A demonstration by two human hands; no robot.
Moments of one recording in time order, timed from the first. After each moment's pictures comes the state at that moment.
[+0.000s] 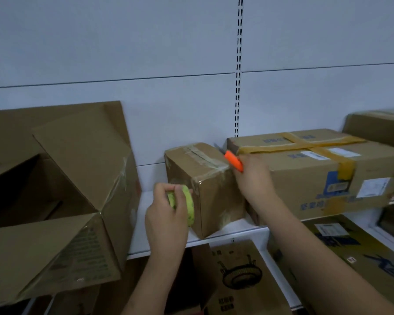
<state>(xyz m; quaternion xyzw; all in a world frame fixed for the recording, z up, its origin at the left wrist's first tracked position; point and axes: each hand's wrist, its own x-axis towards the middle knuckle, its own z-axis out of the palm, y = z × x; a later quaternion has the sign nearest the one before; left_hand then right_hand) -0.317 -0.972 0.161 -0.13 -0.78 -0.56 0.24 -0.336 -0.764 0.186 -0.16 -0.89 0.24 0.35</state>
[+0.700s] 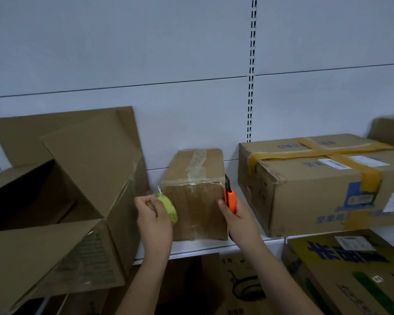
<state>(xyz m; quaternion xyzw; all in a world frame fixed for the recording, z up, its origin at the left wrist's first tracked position) -0.367 -0.980 0.140 0.02 -0.74 -0.62 0.26 -0.326 -0.812 0.115 -0.06 -0.78 0.58 0.22</state>
